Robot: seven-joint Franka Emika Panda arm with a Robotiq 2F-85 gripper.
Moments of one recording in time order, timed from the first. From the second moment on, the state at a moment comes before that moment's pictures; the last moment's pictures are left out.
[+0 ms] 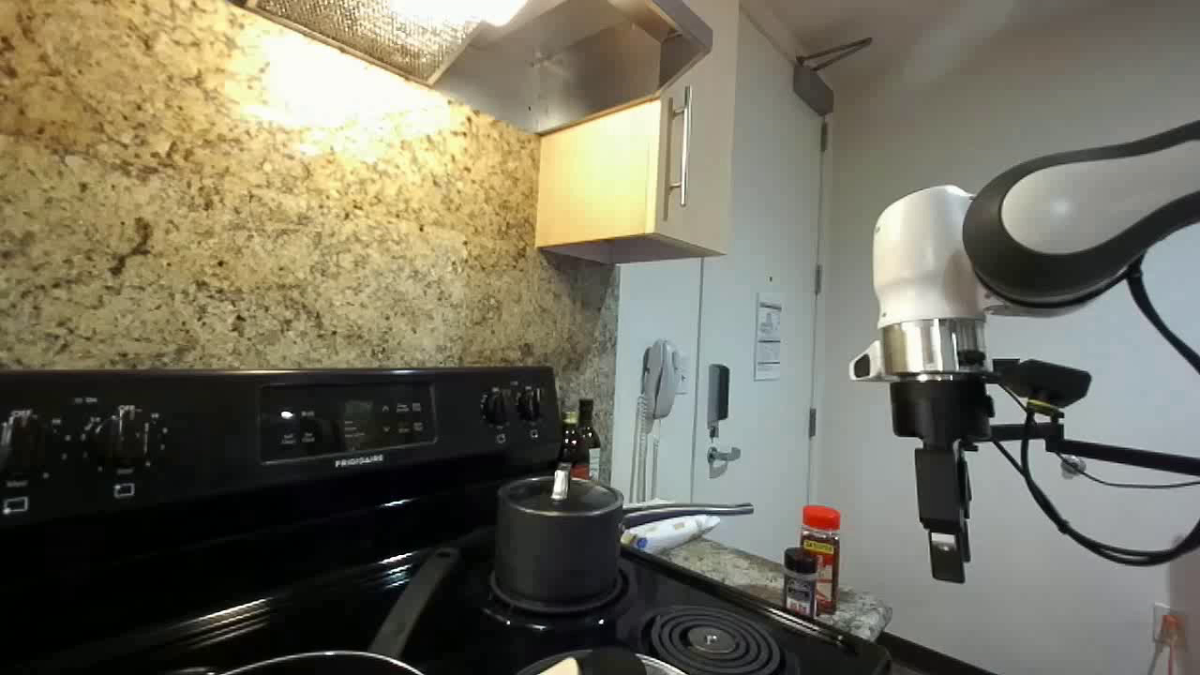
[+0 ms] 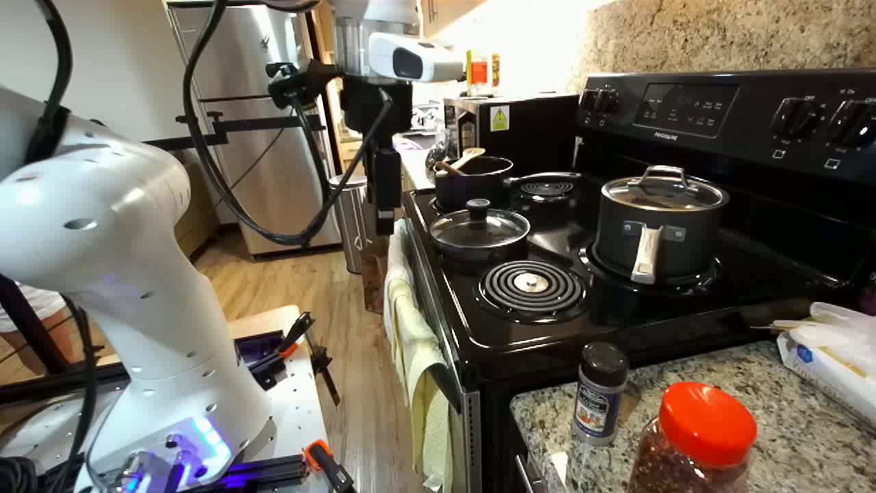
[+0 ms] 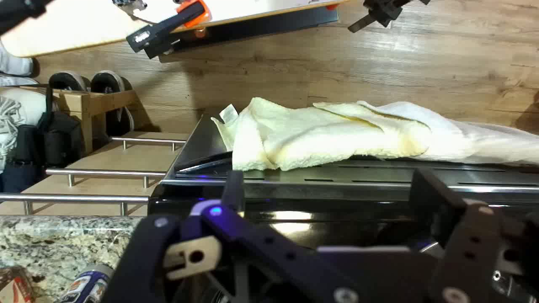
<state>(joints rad) -0.09 -0.82 -0.16 -2.76 0.00 1.83 0.01</state>
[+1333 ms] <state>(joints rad) 0.01 -0.54 0.00 -2.62 0.00 2.12 0.02</state>
